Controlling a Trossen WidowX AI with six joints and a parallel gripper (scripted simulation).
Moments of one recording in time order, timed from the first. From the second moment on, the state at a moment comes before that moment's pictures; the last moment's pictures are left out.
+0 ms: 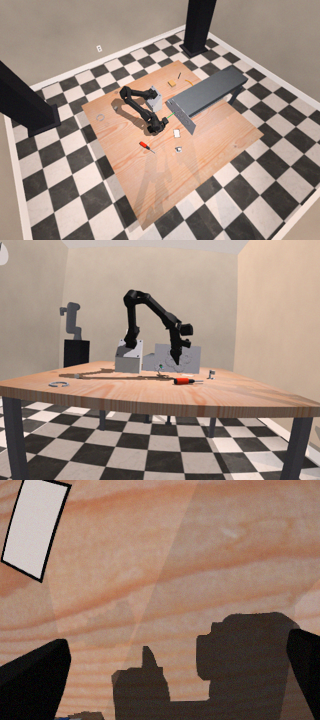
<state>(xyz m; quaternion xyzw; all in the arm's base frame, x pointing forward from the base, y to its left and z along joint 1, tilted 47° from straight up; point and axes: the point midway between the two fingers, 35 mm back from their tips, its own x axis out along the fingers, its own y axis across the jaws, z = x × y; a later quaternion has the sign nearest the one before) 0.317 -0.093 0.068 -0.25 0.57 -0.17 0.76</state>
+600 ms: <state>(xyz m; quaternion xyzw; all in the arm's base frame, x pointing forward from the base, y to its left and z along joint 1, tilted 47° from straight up) 0.282 -0.054 0.074 -0.32 0.62 -0.24 0.68</state>
